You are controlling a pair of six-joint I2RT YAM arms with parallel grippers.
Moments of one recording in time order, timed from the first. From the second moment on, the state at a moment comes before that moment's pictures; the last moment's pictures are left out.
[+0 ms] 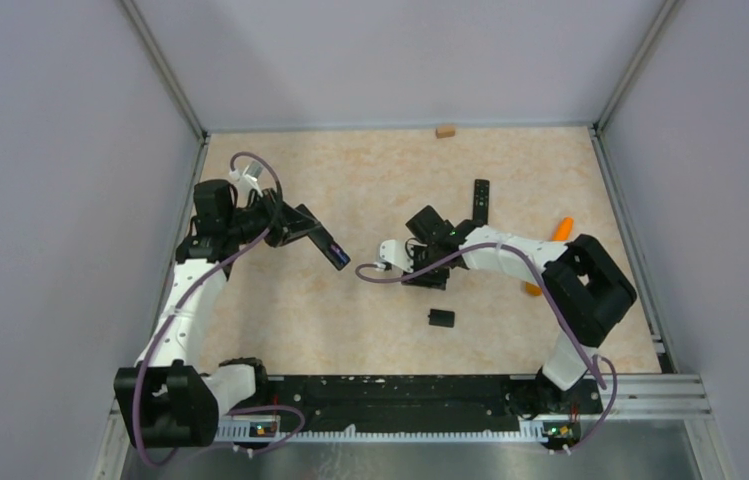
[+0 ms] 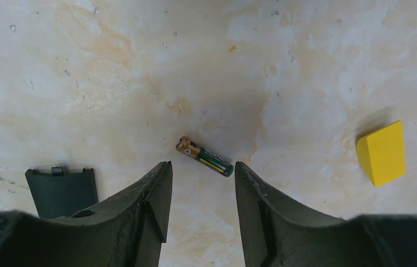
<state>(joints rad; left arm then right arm) 0.04 1.11 0.88 -0.32 0.88 -0.71 0.76 1.70 1.07 -0.53 -0.12 -0.77</state>
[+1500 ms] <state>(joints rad) -0.06 1.00 0.79 -0.07 0.84 -0.74 0.74 1.36 1.15 -0.22 -0.23 -0.04</state>
